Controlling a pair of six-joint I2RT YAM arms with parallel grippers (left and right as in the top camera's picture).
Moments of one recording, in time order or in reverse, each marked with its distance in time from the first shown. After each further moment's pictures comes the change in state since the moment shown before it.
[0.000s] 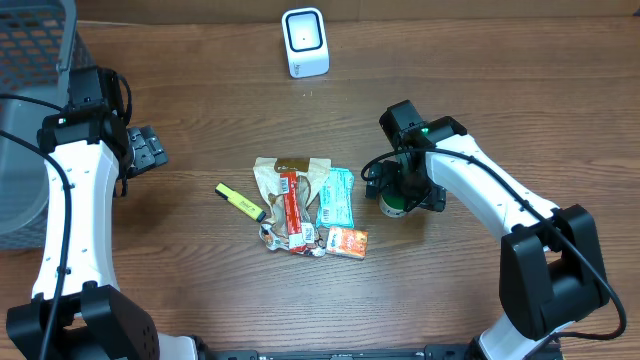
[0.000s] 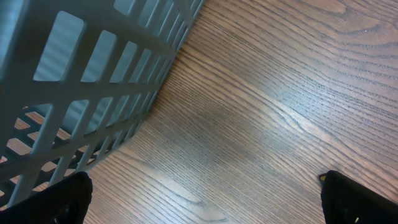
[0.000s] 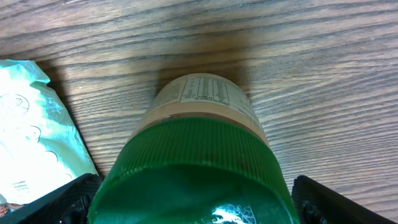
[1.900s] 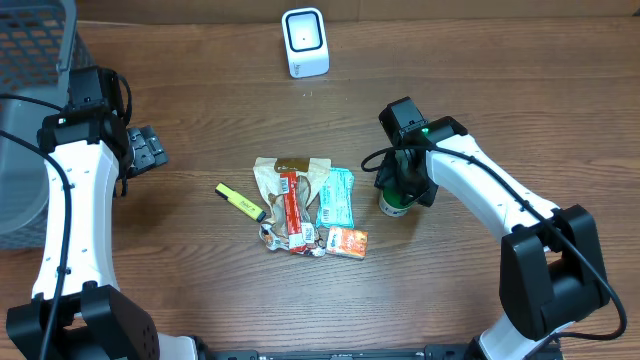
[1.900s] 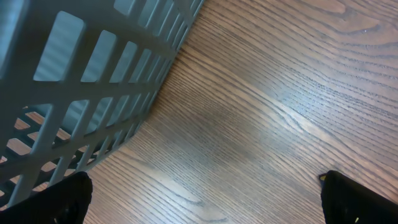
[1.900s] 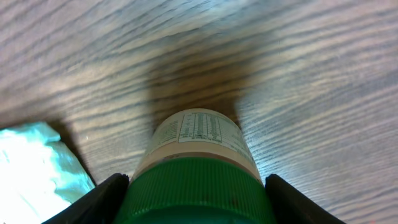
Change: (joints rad) left arm 0.000 0.000 0.000 0.000 0.000 0.000; right arm 0.000 0.000 -0.002 0.064 0.074 0.147
